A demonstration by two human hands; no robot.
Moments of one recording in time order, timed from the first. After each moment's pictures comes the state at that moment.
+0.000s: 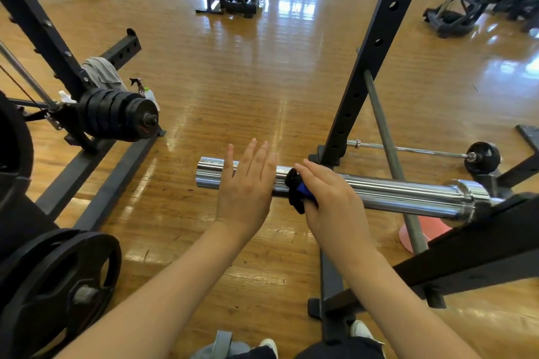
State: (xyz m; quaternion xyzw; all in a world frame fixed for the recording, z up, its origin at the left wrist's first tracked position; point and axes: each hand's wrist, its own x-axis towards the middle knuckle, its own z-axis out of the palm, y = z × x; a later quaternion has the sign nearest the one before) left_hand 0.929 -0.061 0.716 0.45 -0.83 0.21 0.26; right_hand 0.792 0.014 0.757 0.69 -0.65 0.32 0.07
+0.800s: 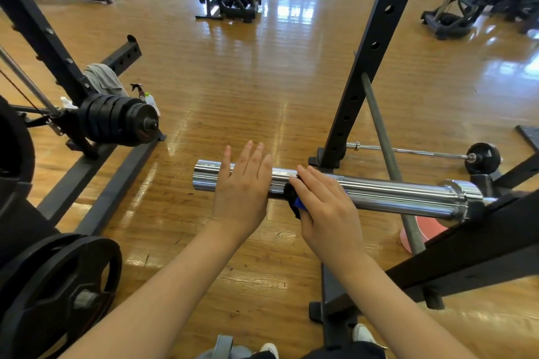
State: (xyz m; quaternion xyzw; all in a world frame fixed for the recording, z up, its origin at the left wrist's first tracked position) left_hand 0.929 -0.053 0.737 0.48 -0.85 0.14 0.16; right_hand 0.783 0.019 0.737 0.73 -0.60 0.31 0.11
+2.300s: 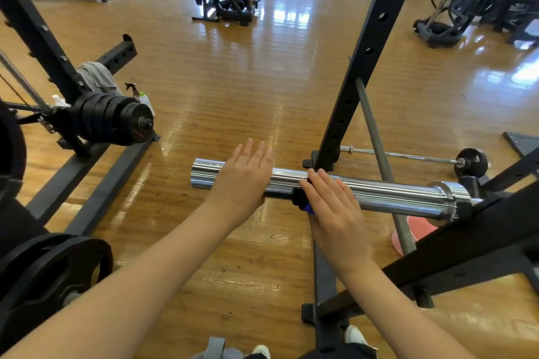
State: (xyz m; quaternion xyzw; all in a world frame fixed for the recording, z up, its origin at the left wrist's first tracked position) left_hand 0.927 -0.061 0.765 0.43 -0.89 0.11 0.04; right_hand 0.762 0.022 0.716 0.72 -0.57 0.33 0.20
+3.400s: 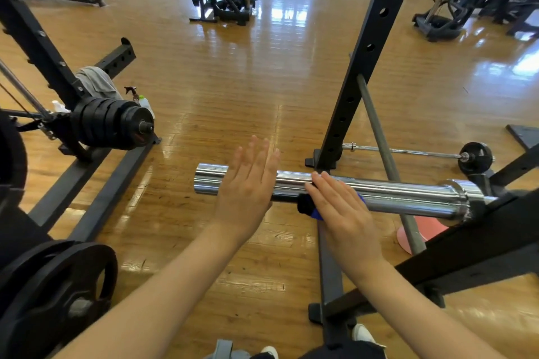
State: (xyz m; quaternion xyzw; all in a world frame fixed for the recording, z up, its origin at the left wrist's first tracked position) left_hand 0.932 -0.055 0.745 0.44 -0.88 0.15 0.14; right_hand 0.760 0.025 0.723 0.74 -0.57 0.31 0.17
